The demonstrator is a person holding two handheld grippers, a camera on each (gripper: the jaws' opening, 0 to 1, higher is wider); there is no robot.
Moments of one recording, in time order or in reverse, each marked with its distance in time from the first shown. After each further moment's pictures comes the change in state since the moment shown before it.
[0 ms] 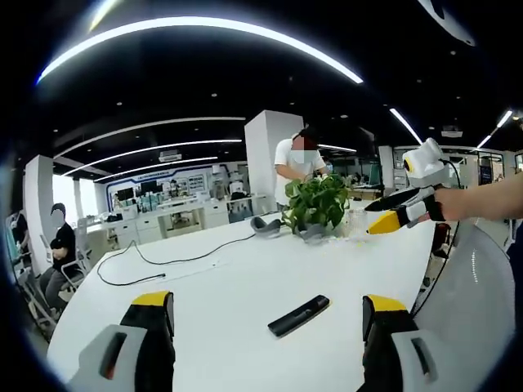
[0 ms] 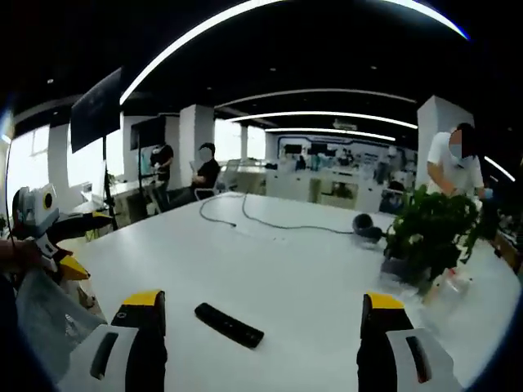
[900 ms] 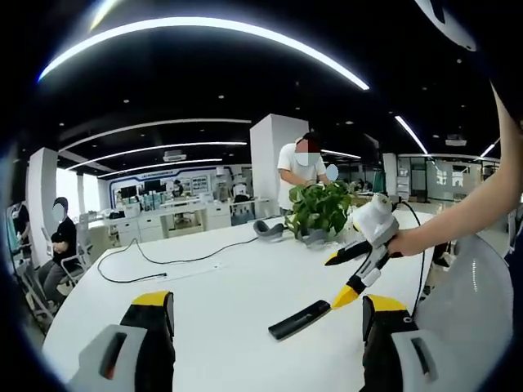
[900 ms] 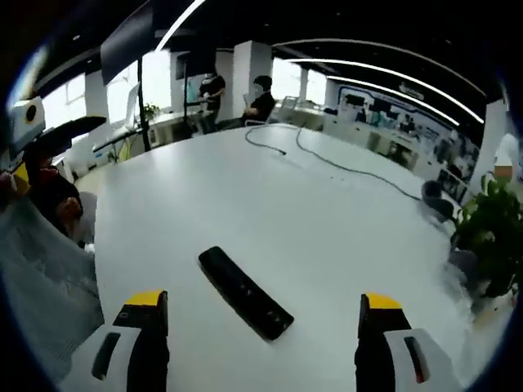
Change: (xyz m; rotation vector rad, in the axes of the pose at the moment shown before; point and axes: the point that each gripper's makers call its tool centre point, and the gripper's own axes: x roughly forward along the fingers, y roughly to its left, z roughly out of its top) left arm -0.002 0.003 0.003 -0.026 -0.025 0.012; right arm 0.107 0.031 -0.076 -0.099 0.270 0.256
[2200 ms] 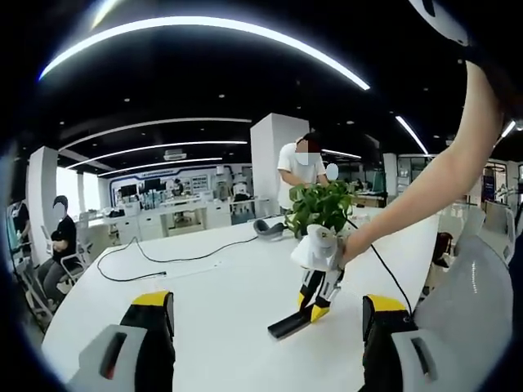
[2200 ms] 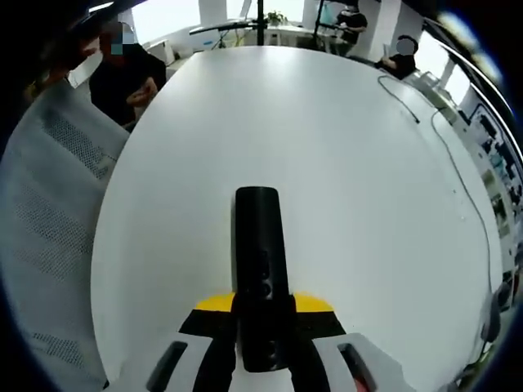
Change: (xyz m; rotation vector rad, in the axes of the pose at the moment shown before) left arm 0.001 0.000 -0.002 -0.016 0.006 0.000; right arm 0.084 0.017 -0.062 -0.579 0.526 0.469
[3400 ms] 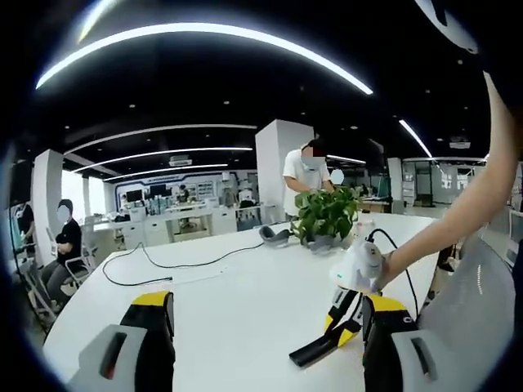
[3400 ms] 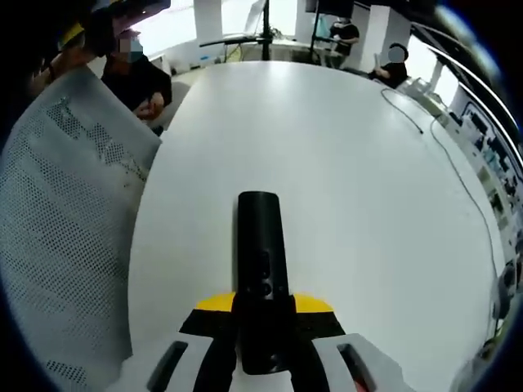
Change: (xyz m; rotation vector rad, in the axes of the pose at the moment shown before) left arm -0.004 0.007 0.008 0.004 -0.035 0.036; right arm 0.002 0.065 0.008 0.030 -0.086 -0.021
